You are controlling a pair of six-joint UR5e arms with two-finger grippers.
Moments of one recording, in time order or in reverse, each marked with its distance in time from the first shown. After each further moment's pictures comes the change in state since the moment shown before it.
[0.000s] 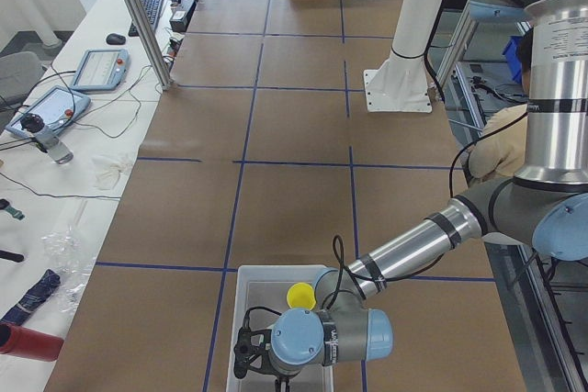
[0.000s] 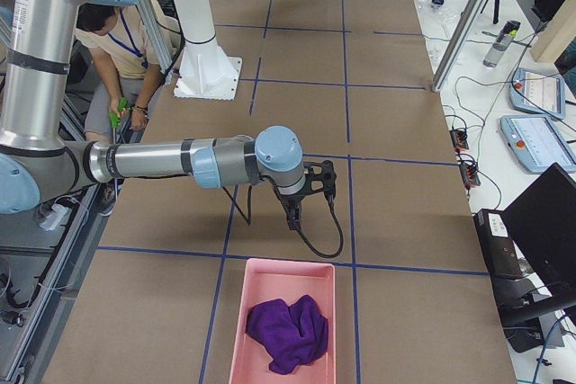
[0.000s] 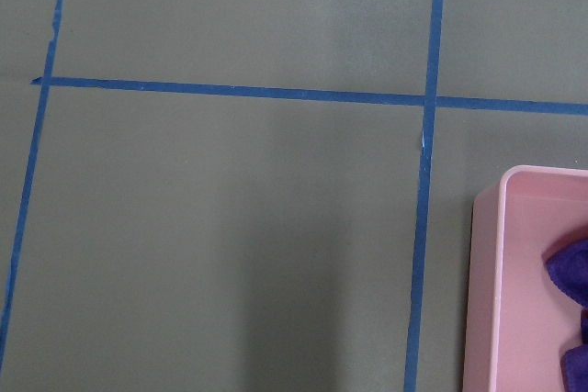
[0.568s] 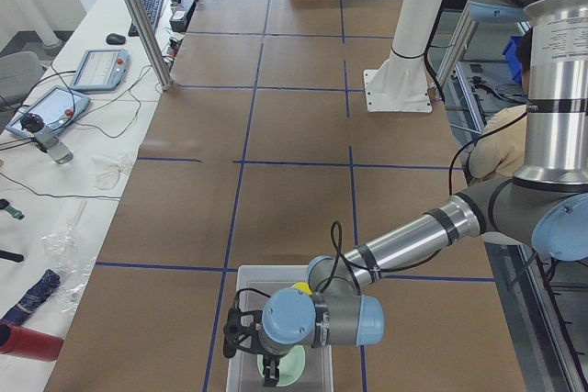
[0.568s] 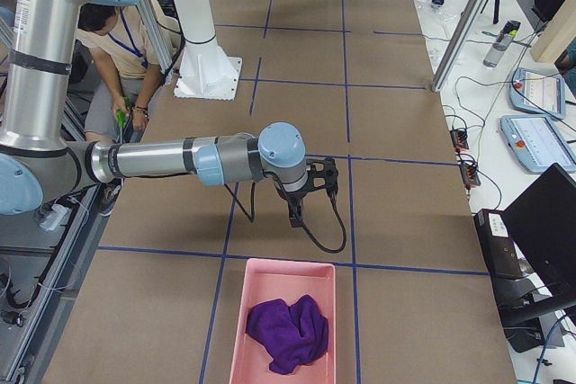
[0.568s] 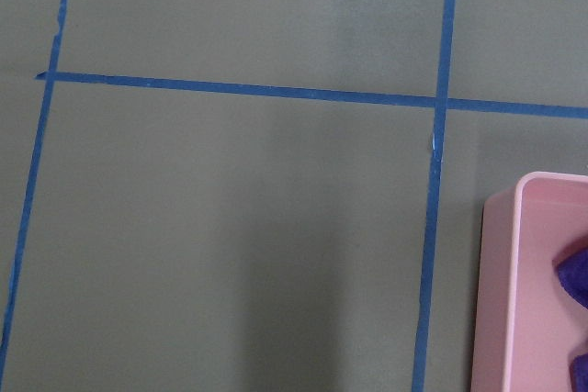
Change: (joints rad) left arm 0.085 -0.001 -0.253 0.066 -0.012 -0.166; right arm -0.032 0.014 0.010 -0.013 -0.010 0.006
